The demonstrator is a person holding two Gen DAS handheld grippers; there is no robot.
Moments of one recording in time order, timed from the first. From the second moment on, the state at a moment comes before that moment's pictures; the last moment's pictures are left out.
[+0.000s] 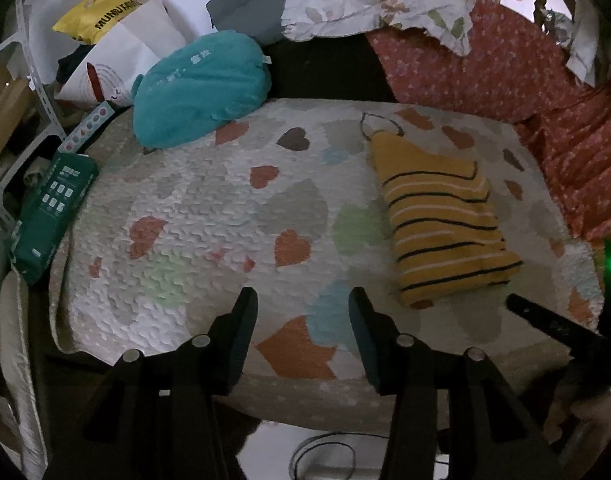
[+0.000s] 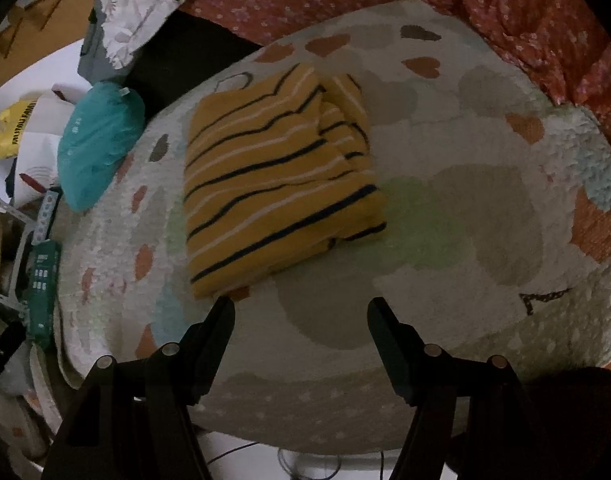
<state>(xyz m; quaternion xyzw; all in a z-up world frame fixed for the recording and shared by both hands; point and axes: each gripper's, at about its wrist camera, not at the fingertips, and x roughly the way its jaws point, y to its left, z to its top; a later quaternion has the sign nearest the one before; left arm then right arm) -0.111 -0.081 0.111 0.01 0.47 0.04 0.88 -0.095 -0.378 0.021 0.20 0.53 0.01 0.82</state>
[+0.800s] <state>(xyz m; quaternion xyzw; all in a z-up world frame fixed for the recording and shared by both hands) 0.113 -0.139 -0.047 -0.23 0.60 -0.15 0.75 0.097 -0.477 -0.052 0.29 0.51 0.02 0.81</state>
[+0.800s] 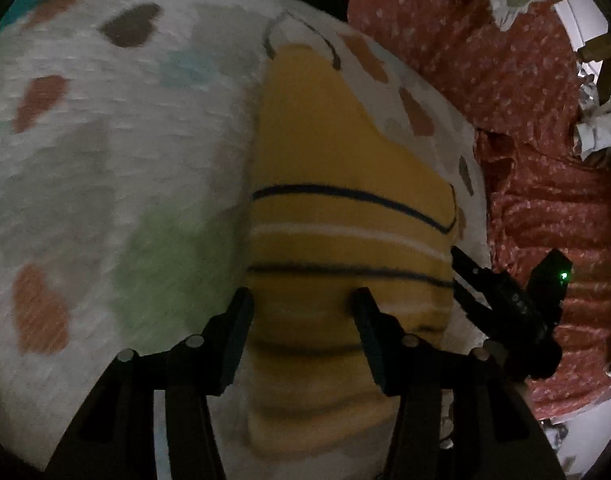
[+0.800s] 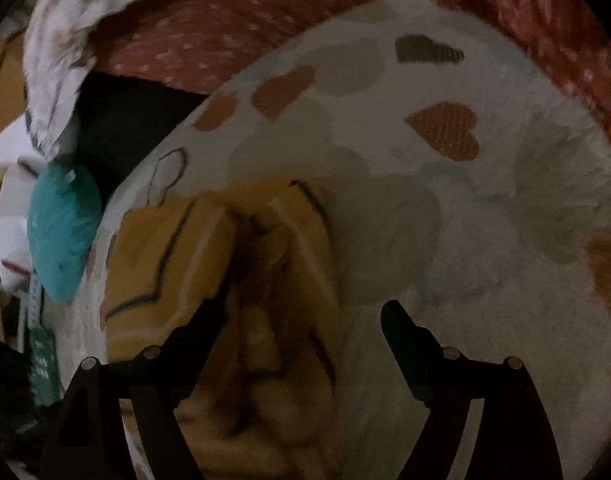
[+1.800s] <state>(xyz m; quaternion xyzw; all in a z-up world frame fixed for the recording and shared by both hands) 0.130 -0.090 -0.010 -0.19 0.57 -0.05 0.80 0.114 -0.403 0.016 0.28 0.42 0.14 0.85</state>
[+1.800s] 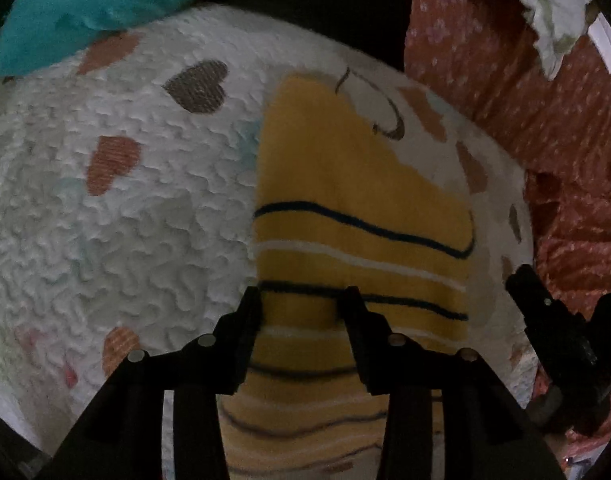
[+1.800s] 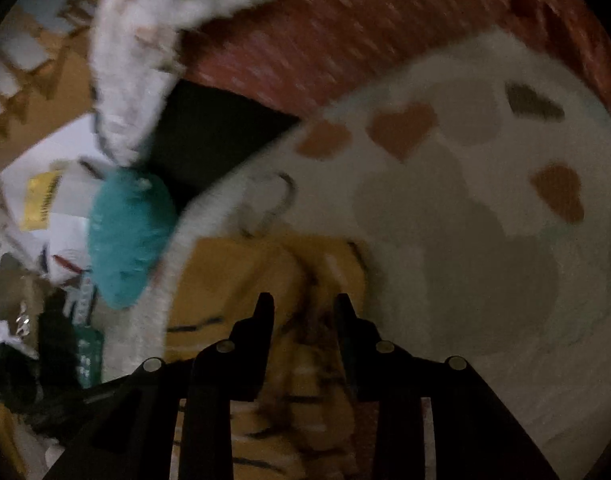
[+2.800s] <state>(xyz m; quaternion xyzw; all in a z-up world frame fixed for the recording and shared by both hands) 0.065 -0.097 -0.004 -0.11 0.57 -0.01 0.82 0.097 -0.356 0.015 0.22 0.43 0.18 0.86</state>
